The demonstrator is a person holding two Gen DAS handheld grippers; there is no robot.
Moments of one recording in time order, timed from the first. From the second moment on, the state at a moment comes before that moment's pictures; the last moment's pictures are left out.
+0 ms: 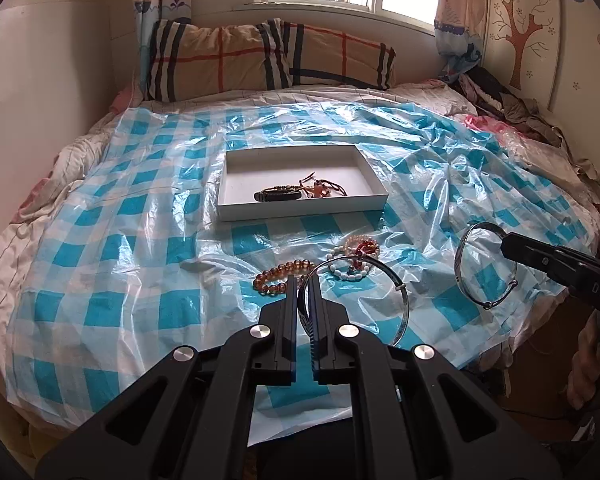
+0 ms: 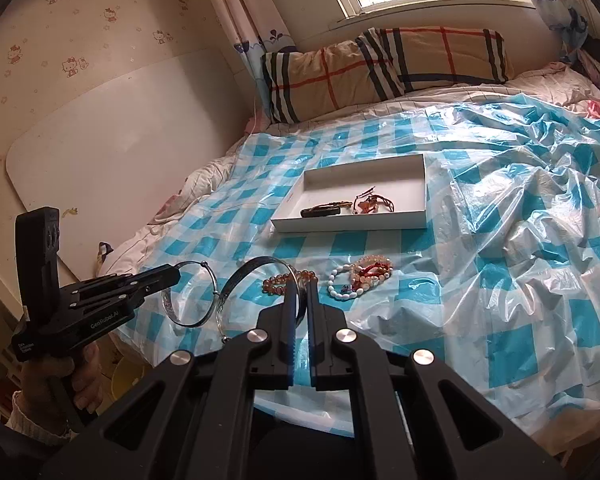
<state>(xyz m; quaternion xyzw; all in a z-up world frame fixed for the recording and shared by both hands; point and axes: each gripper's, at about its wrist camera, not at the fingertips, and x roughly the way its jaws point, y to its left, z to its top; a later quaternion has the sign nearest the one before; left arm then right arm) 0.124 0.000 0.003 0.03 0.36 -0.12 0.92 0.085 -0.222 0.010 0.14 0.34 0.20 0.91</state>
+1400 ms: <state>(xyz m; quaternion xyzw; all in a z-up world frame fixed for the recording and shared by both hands) 0.213 -0.003 0.015 0.01 0.33 -0.12 0.94 0.179 -0.230 0.023 0.15 0.30 0.20 0.92</state>
